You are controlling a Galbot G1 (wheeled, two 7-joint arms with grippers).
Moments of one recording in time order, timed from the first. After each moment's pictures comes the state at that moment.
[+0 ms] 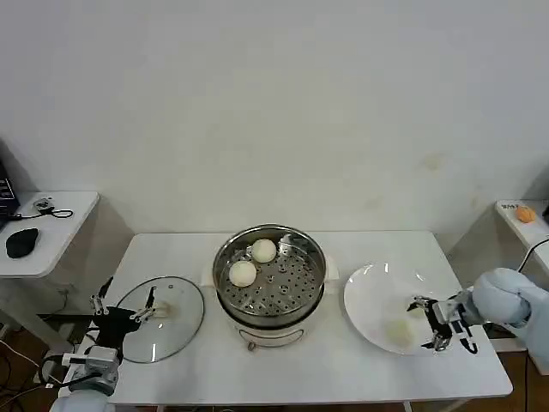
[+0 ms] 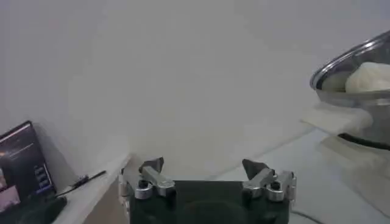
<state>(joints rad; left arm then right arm) 1.52 -1.21 -0.71 -2.02 0.09 0.16 -0.03 -0.41 0.35 -0.51 1.64 -0.14 -0.13 -0.94</state>
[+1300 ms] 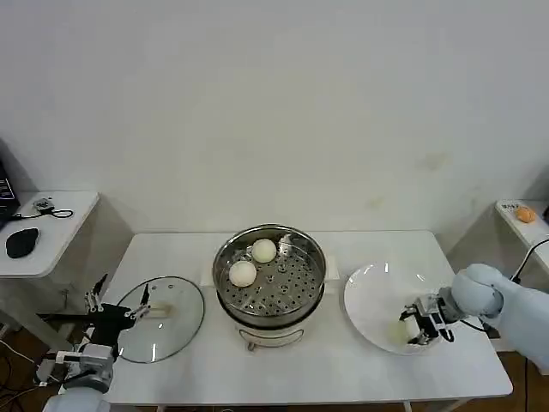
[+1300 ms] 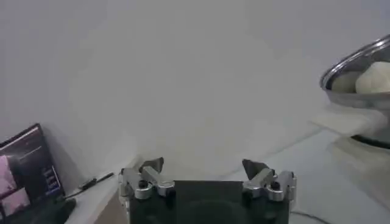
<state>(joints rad) 1.52 -1.19 -0.72 -2.03 0.09 0.16 -0.03 -0.26 0.42 -0.65 1.56 -0.09 -0.17 -1.01</state>
